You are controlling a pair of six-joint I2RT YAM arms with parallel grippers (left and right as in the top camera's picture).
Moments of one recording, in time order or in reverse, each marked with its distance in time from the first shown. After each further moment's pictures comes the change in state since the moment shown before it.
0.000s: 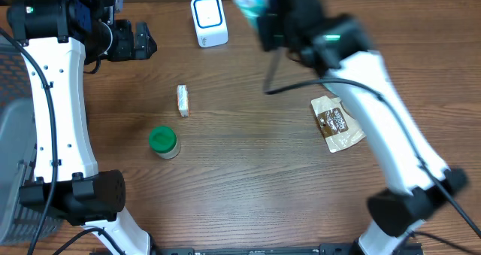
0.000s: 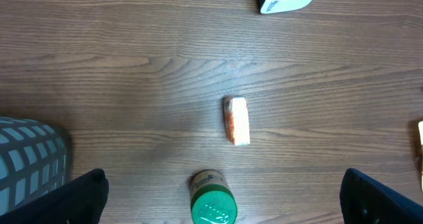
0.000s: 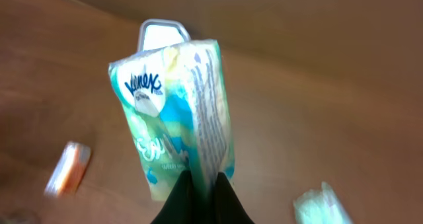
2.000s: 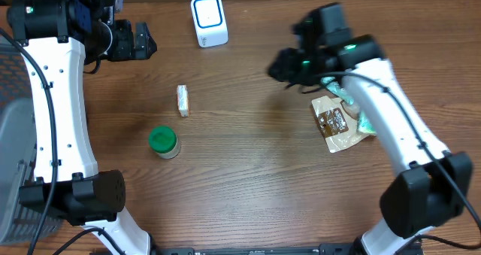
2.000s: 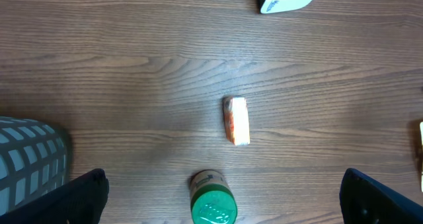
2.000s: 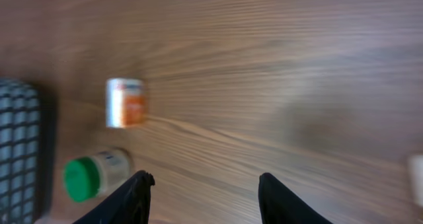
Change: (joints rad) left arm 0.000 0.000 0.000 0.000 0.000 0.000; right arm -0.113 -0.021 -0.463 0.222 -0.490 0.286
